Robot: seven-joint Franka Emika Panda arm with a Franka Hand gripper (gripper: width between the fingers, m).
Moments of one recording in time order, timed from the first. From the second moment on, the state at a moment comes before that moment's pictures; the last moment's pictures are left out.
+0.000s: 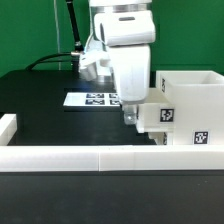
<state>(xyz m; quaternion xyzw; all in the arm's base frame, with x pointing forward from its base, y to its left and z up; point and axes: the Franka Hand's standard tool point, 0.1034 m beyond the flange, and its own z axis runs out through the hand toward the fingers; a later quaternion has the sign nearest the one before) 0.587 0.001 0.057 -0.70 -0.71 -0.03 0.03</state>
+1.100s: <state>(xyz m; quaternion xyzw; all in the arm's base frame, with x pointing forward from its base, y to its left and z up) 0.588 0.034 0.060 -0.70 -0.71 -0.02 0.04</state>
